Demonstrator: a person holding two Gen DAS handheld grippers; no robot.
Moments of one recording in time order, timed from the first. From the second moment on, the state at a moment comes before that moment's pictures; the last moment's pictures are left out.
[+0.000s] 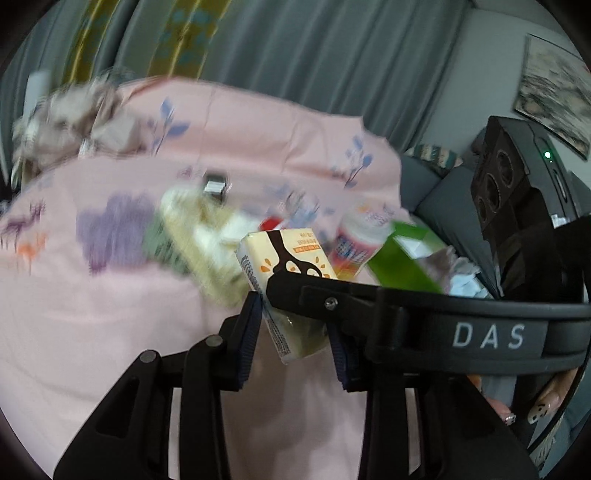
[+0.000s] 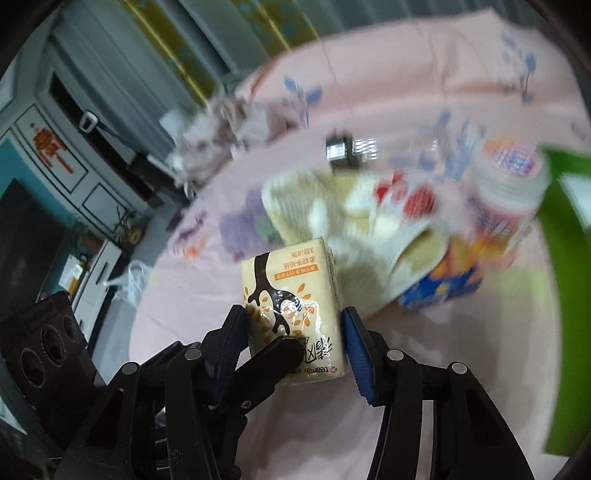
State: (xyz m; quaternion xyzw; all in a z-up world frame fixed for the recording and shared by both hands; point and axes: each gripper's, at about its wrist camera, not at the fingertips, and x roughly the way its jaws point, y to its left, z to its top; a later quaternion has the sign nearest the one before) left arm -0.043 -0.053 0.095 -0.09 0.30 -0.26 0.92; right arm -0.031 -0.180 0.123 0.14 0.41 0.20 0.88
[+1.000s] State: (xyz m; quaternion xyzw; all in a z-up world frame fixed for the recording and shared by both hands) left arm -0.014 -0.296 0.125 0.08 0.28 -0.39 0.87; right arm -0.061 -0.428 0.111 0.41 0.28 0.04 0.87
